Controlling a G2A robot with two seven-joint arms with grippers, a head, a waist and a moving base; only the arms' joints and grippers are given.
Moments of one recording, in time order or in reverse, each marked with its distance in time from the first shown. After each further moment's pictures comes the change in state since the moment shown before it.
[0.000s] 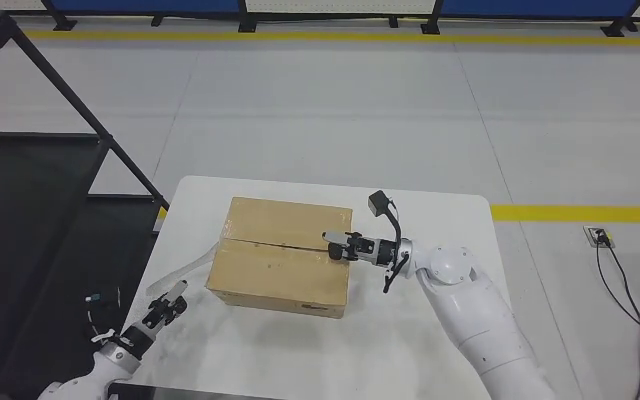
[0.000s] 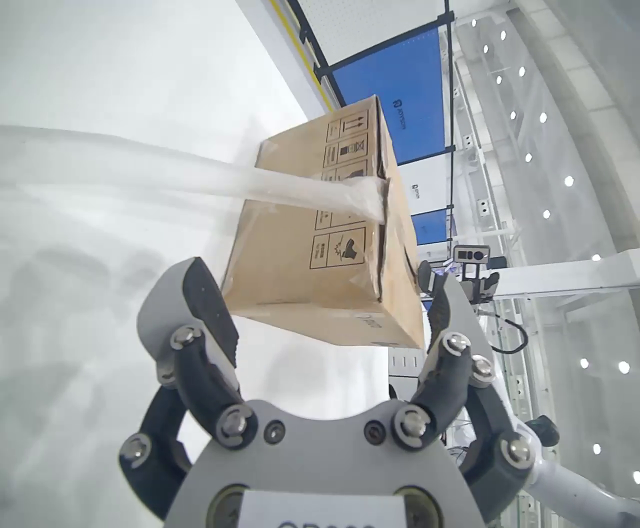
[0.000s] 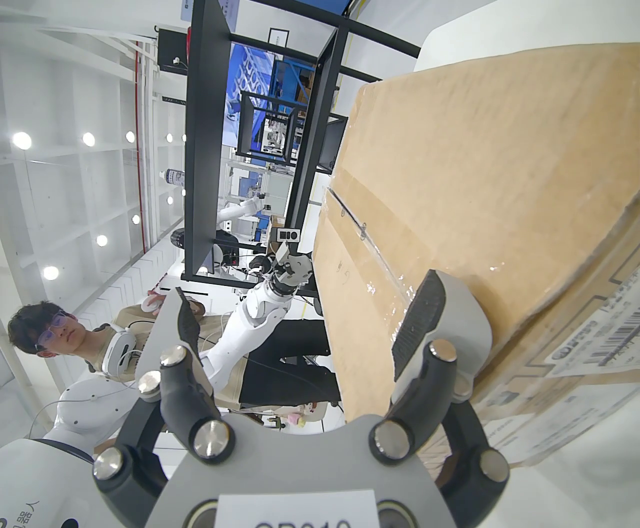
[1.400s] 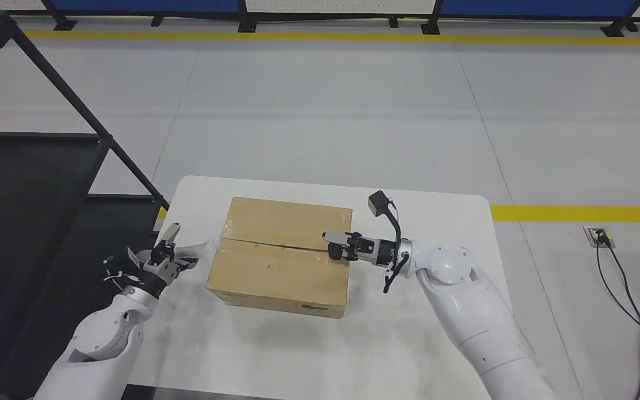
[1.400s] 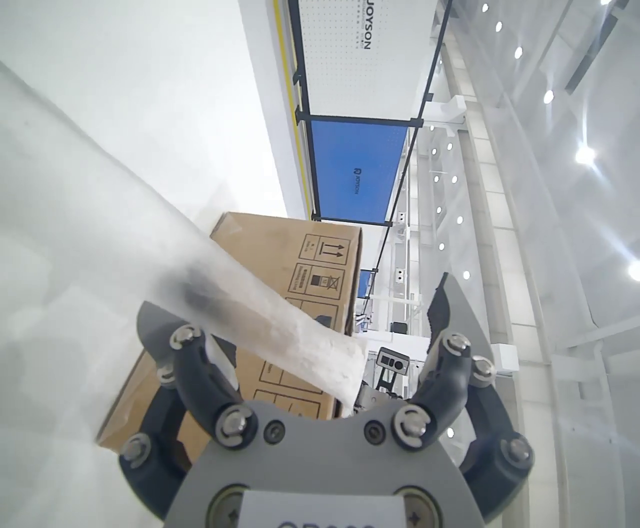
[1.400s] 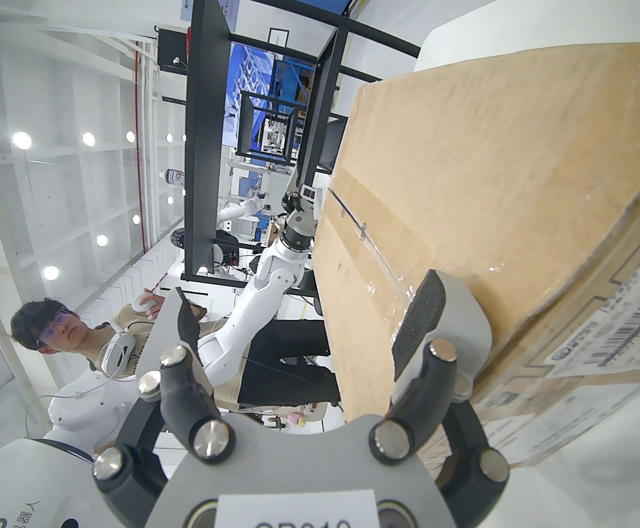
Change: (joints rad) left arm -0.450 -0.106 0.163 0.333 -0.372 0.165 -0.060; right arm 0.000 0.000 0.000 0.000 0.000 0.000 0.000
